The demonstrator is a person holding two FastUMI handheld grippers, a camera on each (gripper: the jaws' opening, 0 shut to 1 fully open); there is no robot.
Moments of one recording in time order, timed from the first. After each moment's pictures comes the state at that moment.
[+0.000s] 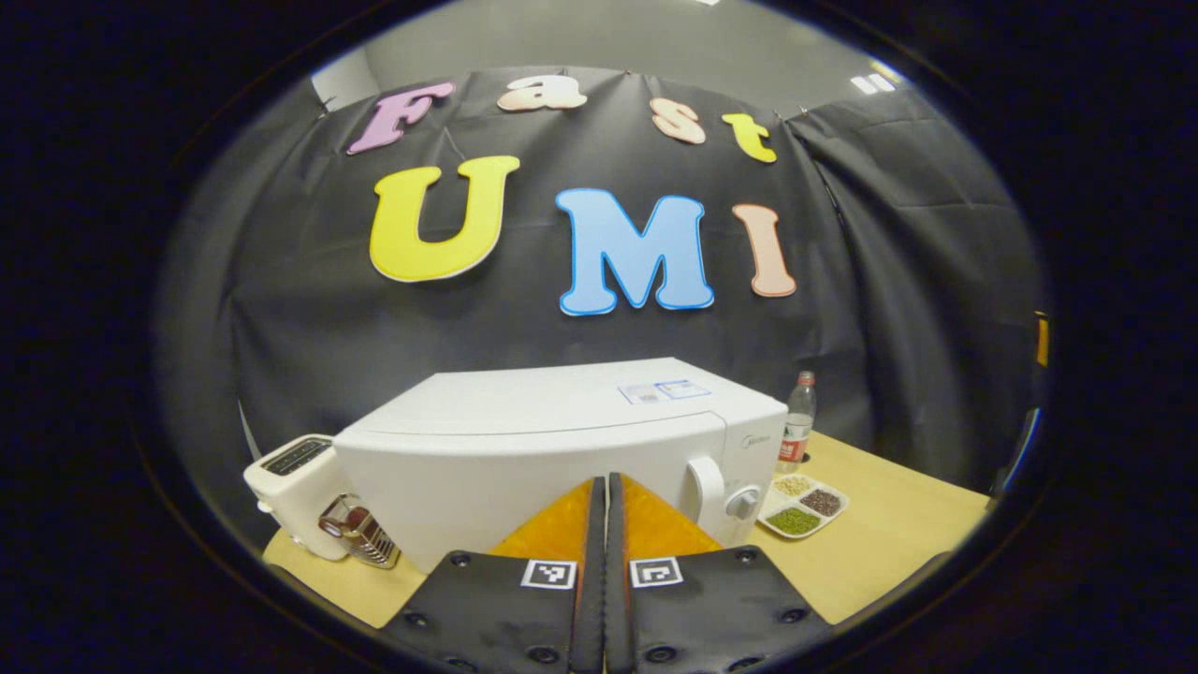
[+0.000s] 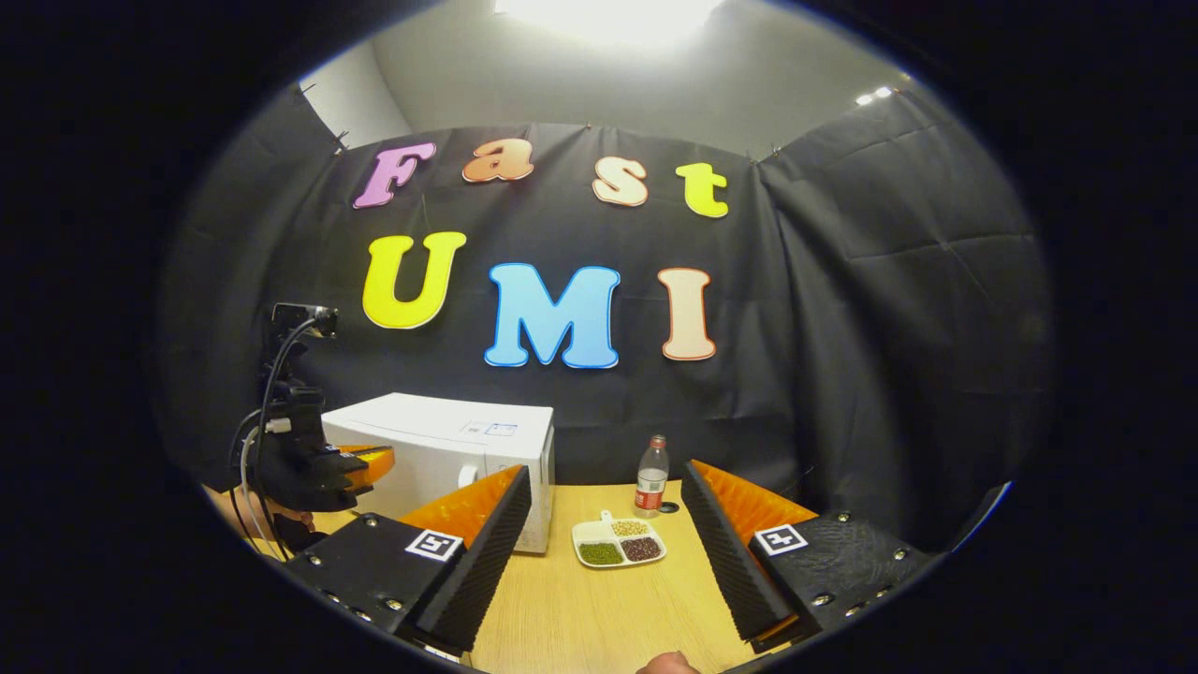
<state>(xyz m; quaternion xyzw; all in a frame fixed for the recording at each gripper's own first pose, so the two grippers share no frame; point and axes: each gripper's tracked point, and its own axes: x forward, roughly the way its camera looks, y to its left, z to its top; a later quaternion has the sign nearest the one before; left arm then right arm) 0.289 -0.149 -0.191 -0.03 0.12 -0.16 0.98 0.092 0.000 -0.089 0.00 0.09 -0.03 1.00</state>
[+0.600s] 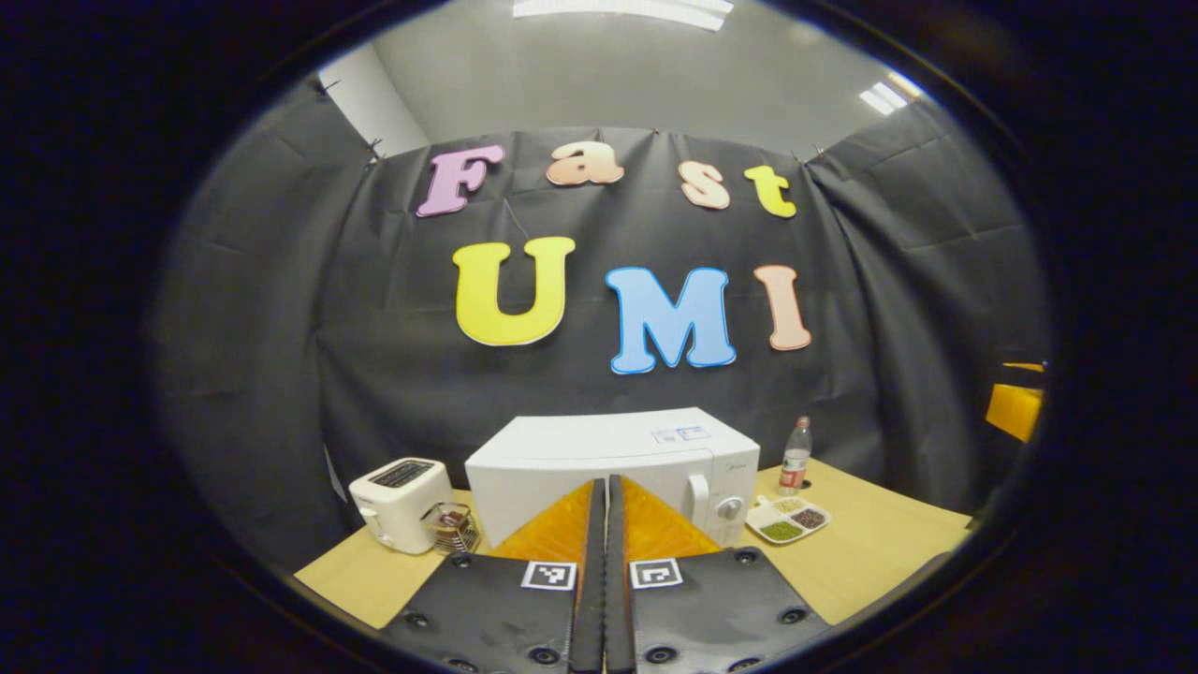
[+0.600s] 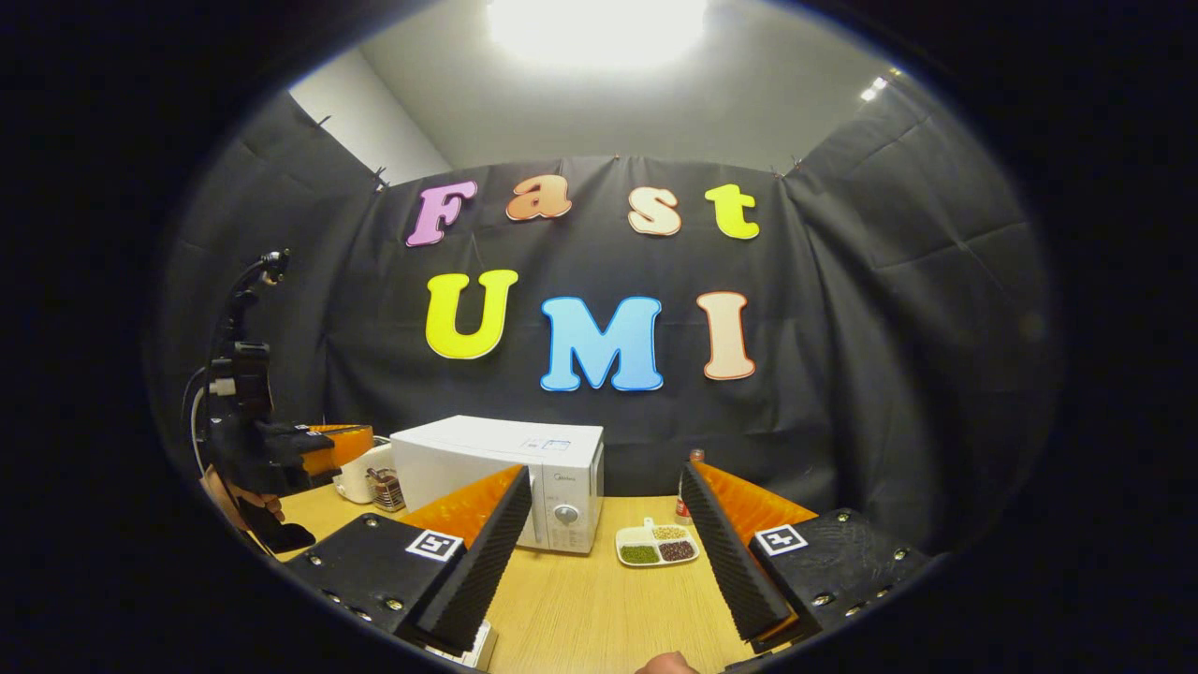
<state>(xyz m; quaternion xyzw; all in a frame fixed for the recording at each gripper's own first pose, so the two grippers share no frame) 0.144 -0.084 -0.096 -0.03 0.07 -0.08 0.99 0.024 0.005 -0.055 0.03 0.06 0.05 1.00</state>
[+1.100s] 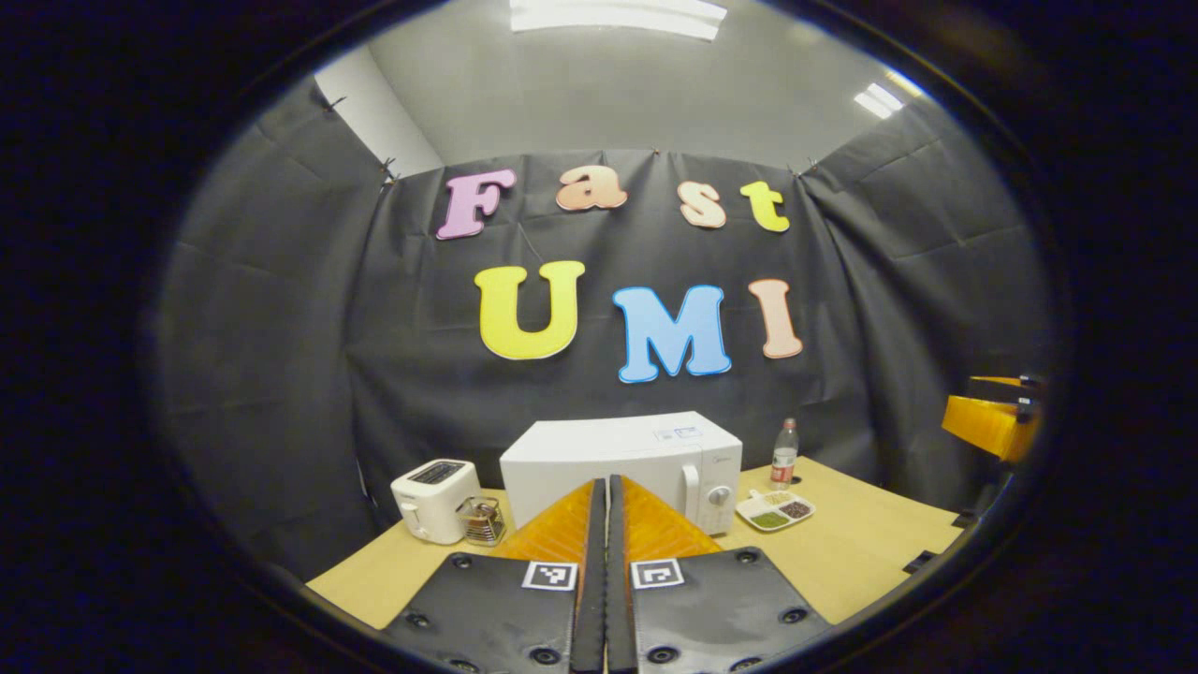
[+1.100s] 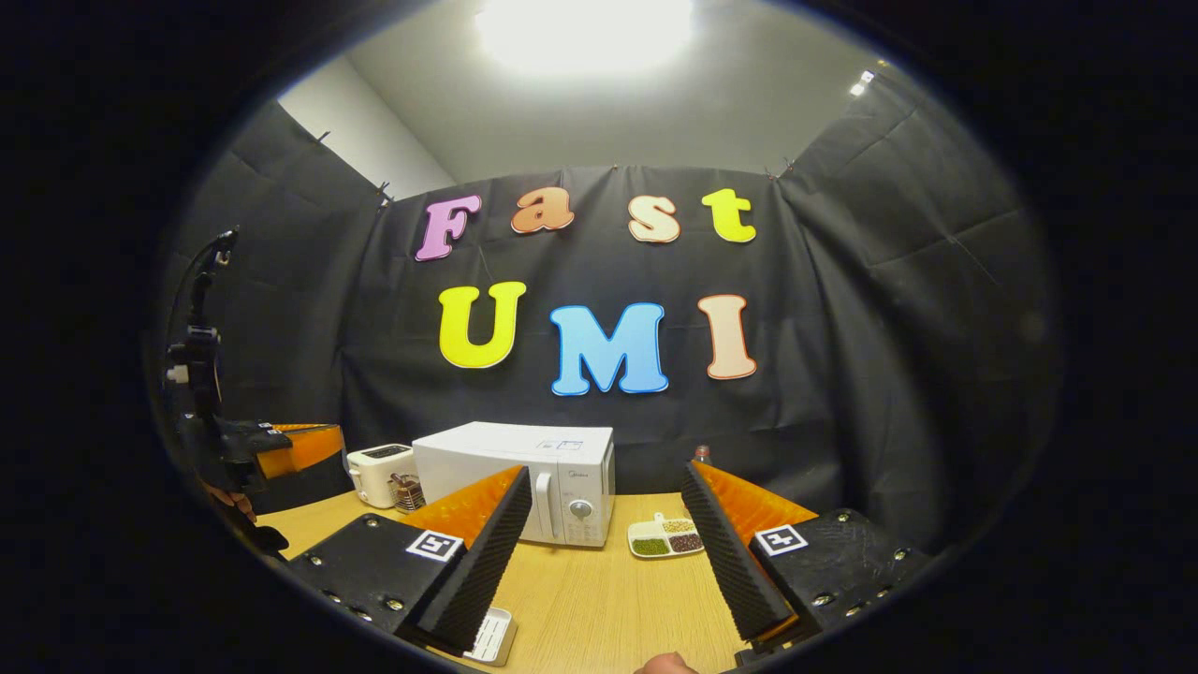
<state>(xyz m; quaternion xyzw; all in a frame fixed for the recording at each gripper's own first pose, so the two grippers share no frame) 0.055 -0.056 -0.065 -0.02 0.06 -0.07 1.00 -0.008 0.008 -0.045 0.05 0.05 0.06 1.00</state>
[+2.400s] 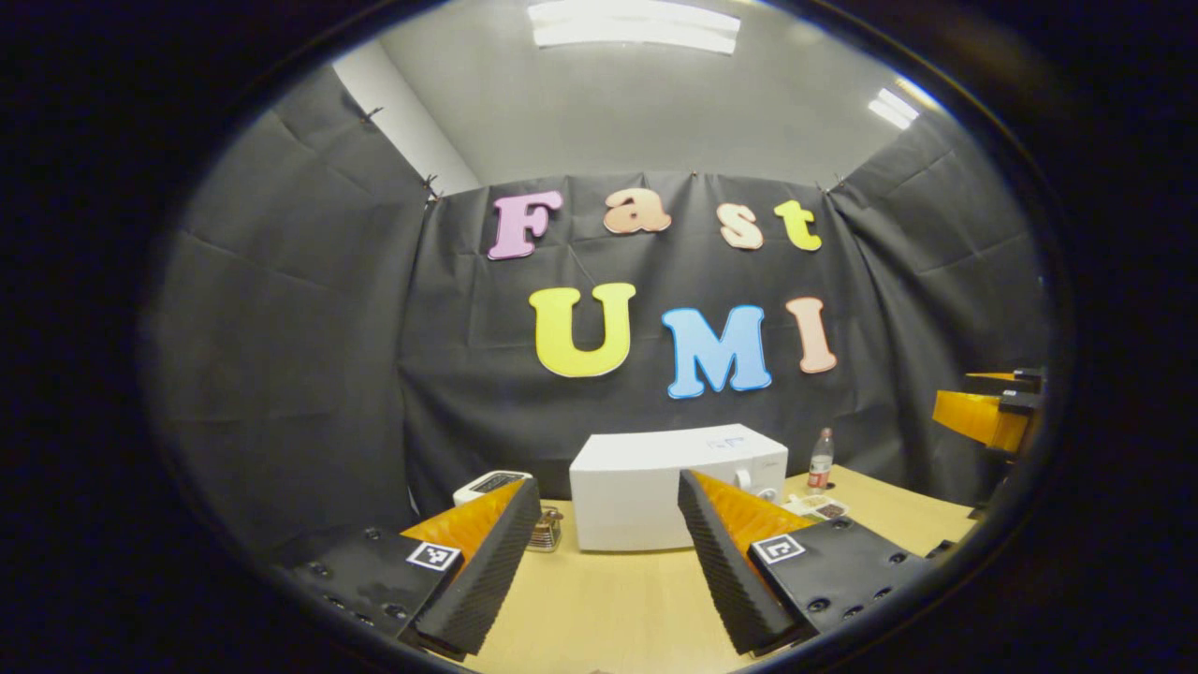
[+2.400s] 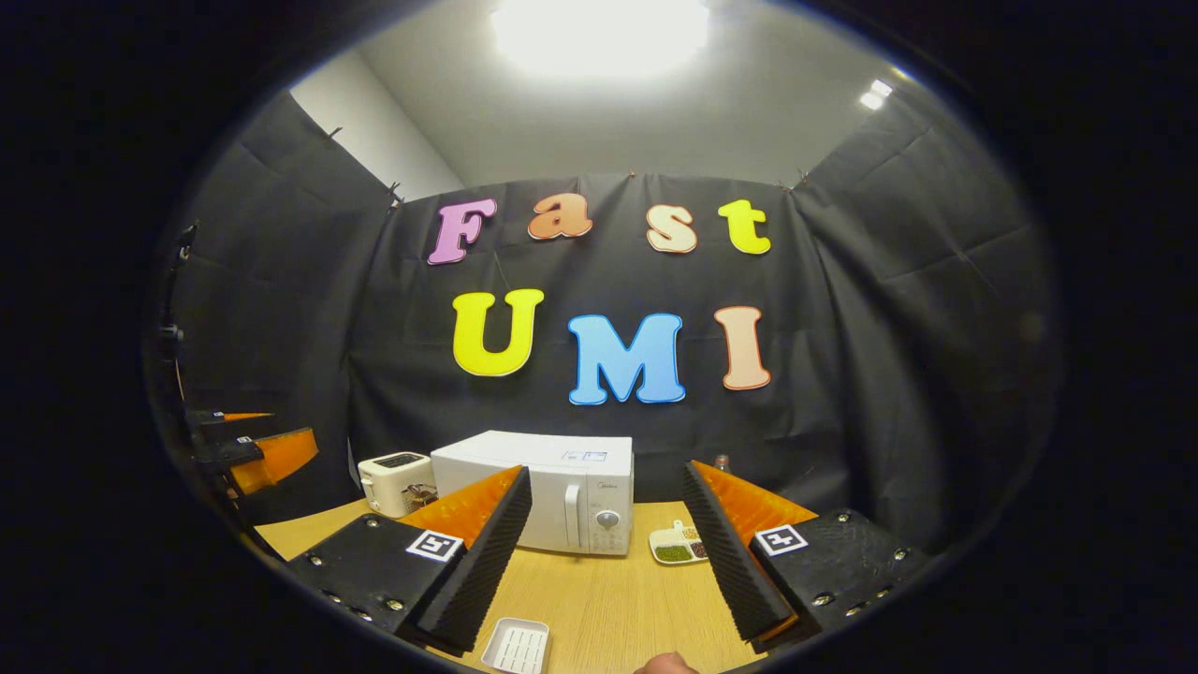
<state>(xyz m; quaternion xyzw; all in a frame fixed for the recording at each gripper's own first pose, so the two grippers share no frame) 0.022 0.034 -0.052 -0.02 0.03 -0.02 1.00 -0.010 0.062 -0.028 0.04 0.04 0.06 1.00</state>
